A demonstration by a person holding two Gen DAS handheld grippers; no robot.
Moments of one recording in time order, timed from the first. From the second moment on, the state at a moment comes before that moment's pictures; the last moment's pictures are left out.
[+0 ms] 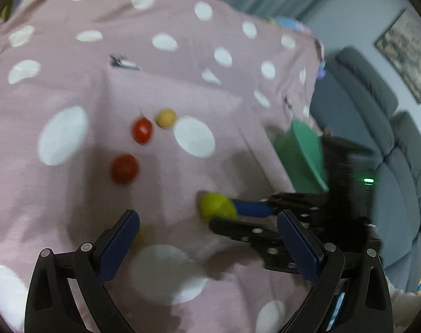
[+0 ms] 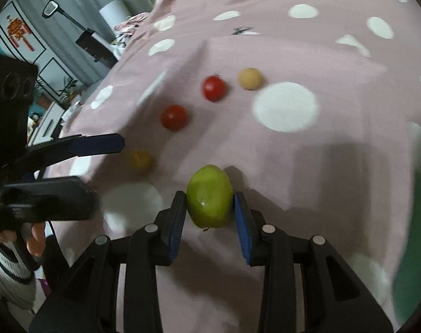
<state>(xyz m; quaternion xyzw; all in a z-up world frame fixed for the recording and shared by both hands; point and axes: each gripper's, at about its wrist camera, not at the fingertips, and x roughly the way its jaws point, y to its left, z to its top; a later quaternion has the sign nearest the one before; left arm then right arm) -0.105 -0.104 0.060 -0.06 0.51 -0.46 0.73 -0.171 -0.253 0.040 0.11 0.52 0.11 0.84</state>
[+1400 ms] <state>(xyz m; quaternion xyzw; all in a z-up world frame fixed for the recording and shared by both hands) -0.100 -0.153 0.031 -0.05 0.57 -0.46 0.68 -0.165 -0.264 0.033 0.10 0.50 0.13 0.85</state>
